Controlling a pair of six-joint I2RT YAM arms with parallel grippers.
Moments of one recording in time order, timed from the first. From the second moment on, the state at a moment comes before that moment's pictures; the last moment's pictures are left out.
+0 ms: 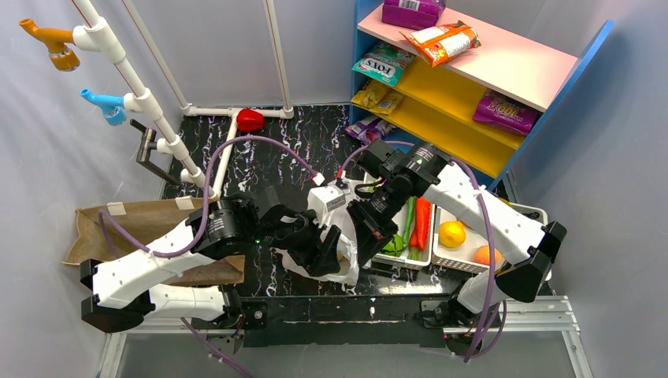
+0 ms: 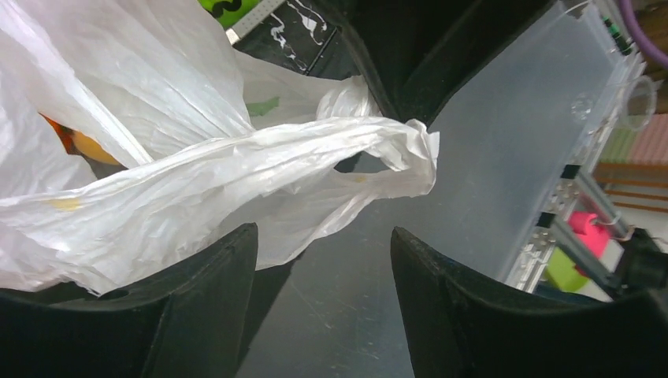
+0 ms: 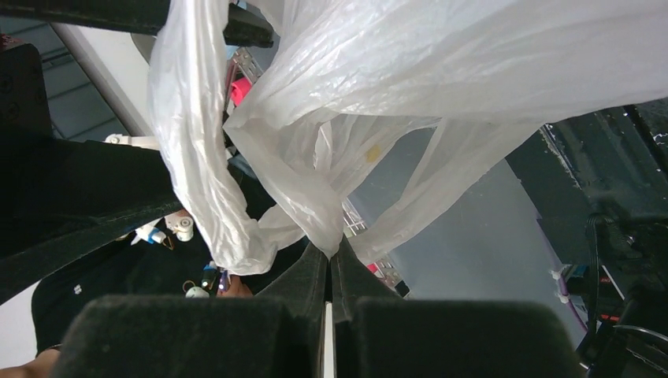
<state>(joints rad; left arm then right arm) -1.20 1.08 1.37 -1.04 0.16 -0.49 0.92 1.48 1.64 -1.48 -0.80 0.34</state>
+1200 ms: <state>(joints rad) -1.29 1.02 1.29 -0.85 0.08 0.09 0.93 1.52 1.67 -1.47 -0.80 0.39</state>
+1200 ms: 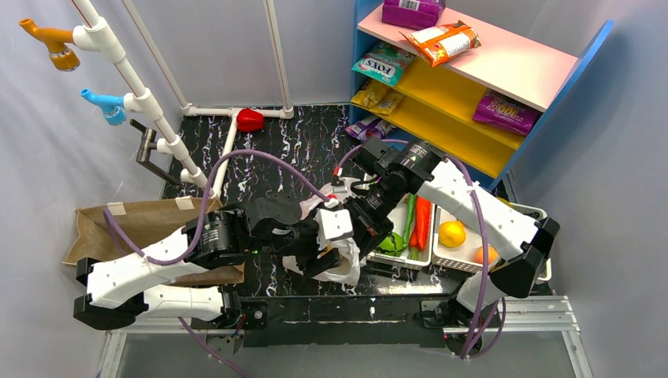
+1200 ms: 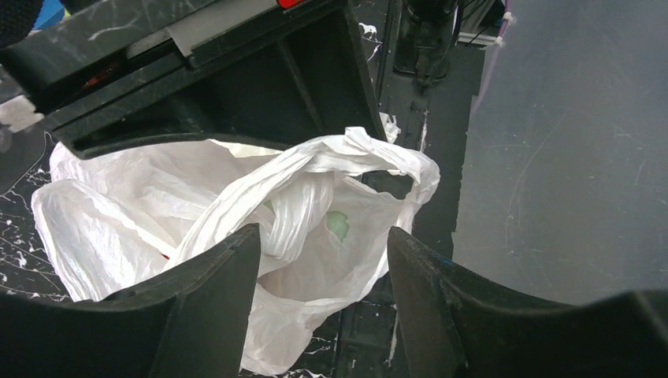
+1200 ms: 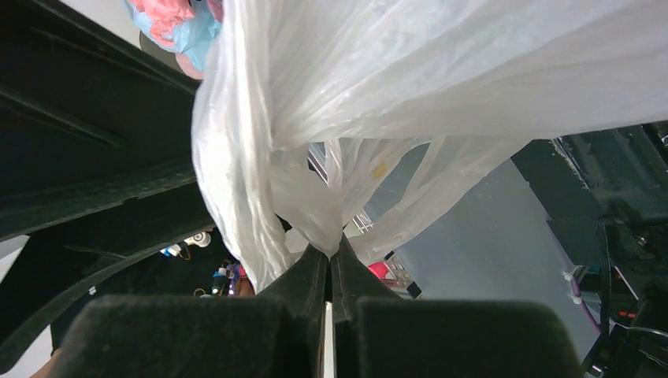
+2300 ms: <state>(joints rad) -1.31 1.07 1.22 -0.72 0.00 0.10 0.93 1.48 1.67 -1.46 -0.83 0.40</state>
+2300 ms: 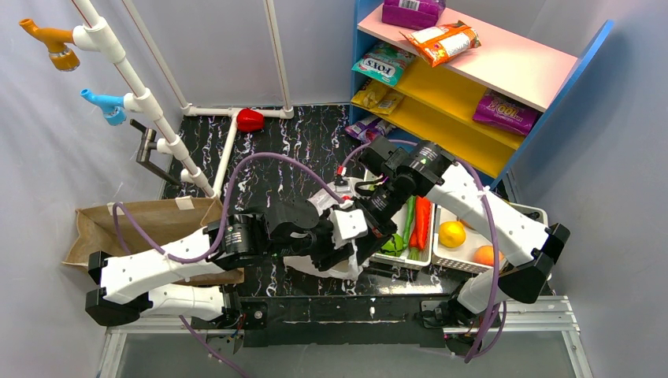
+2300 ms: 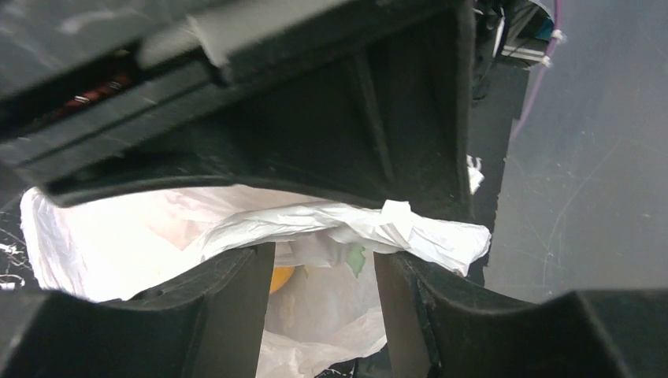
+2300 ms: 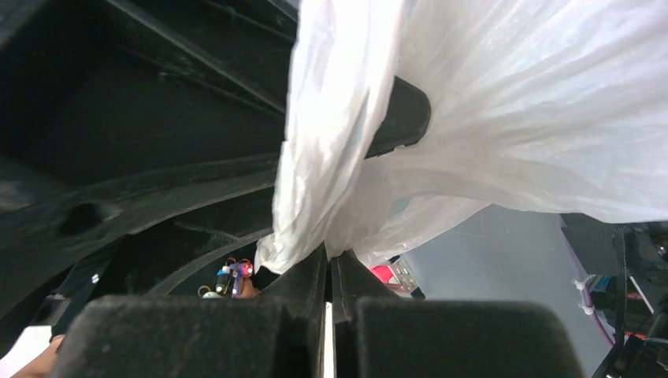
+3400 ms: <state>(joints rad) -1.32 1.01 1.17 -0.65 -0.04 0.01 0.79 1.26 1.56 -1.30 -0.71 0.47</state>
